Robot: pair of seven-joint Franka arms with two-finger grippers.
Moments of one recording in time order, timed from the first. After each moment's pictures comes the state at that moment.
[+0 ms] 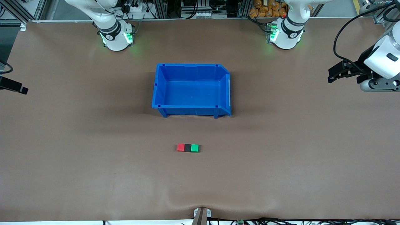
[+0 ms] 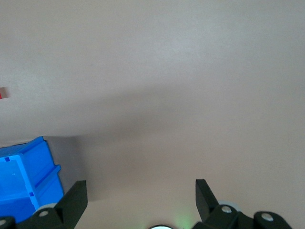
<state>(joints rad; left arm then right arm) 0.05 0.05 -0.19 -1.47 0.04 1.49 -0.10 -0.09 0.18 -0.08 -1.29 0.04 1.35 0.02</state>
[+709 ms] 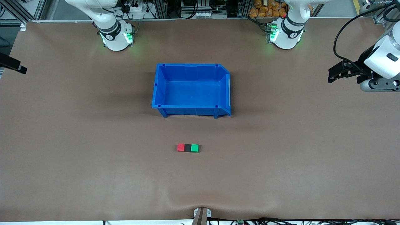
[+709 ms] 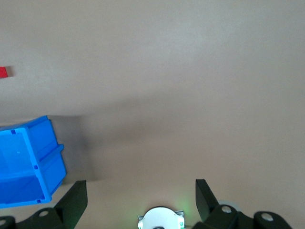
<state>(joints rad) 0.05 0.05 -0.19 -1.47 0.04 1.49 -0.10 -0.09 0.00 -0.07 -1.47 0.04 1.32 0.01</state>
